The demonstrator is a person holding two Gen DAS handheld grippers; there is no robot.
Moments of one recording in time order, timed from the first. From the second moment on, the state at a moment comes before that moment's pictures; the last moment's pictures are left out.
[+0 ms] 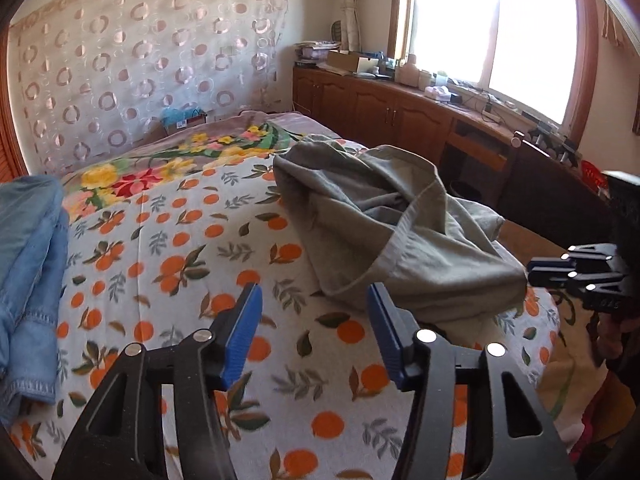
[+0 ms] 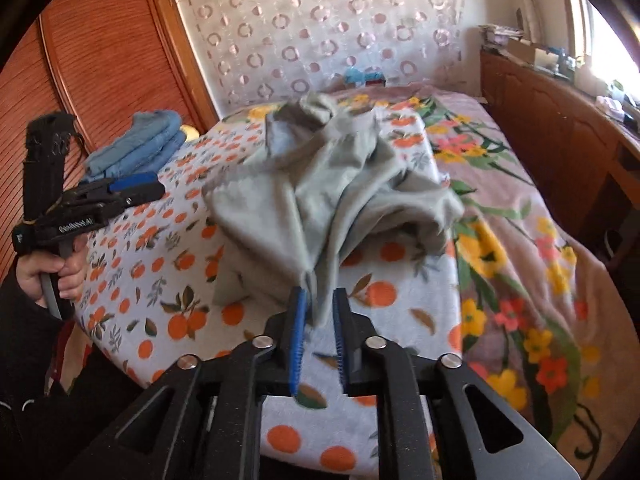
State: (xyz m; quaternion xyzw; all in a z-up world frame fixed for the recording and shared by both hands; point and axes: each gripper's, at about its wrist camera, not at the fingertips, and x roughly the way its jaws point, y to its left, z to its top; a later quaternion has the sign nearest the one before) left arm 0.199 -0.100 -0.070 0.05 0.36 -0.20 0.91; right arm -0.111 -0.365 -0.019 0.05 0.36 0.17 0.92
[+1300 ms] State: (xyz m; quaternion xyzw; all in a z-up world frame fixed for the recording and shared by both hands) left arm 0.240 -0.138 -0.104 0.07 0.43 -0.24 0.87; right arm 0.005 -0.344 -0.010 0.04 0.33 0.14 0.93
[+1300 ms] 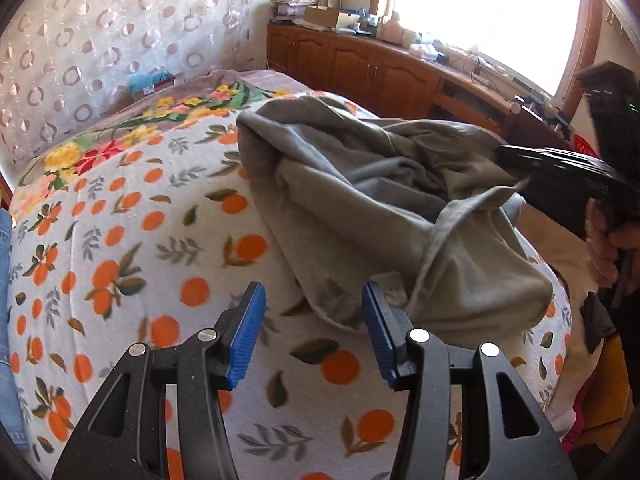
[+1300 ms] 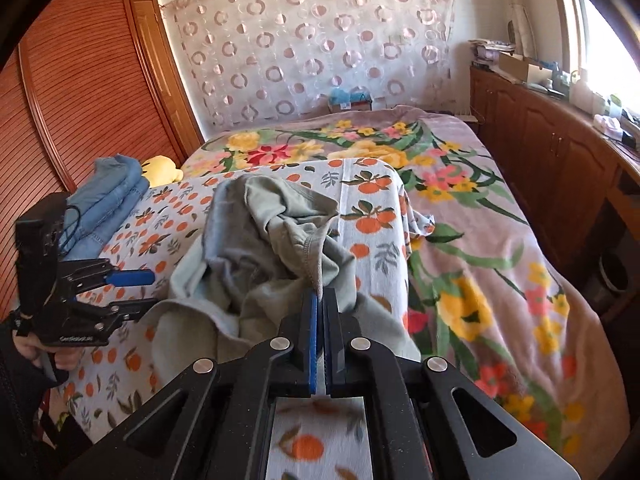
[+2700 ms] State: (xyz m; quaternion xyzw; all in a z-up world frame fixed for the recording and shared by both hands) left arm 0.135 -0.019 -0.034 0.02 0.34 -0.16 0.92; right arm -0.003 -0.286 -0.040 0.02 0.33 0.26 0.91
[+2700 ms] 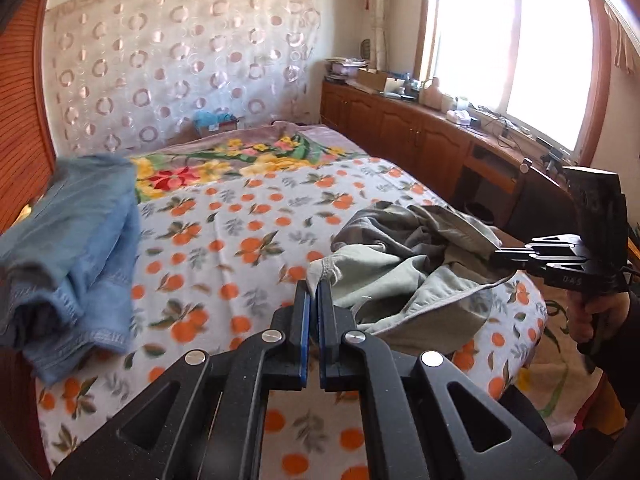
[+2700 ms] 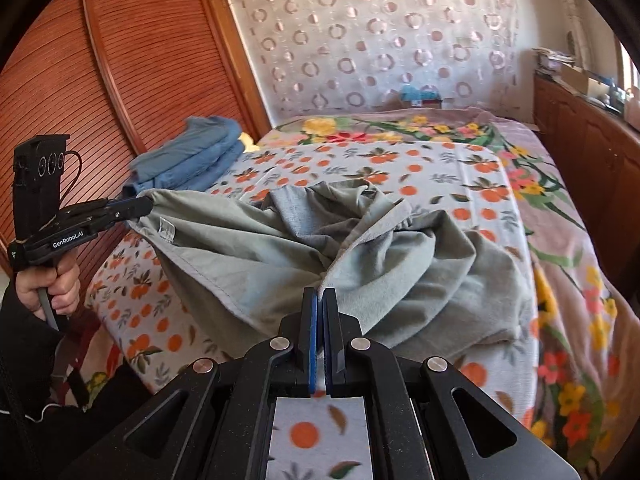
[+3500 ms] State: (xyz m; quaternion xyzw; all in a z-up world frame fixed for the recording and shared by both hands) left arm 0.127 -0.018 -0.083 0.01 0.38 -0.16 0.91; right arm 0.163 -0.296 -0.043 0.04 0.40 0.16 0.90
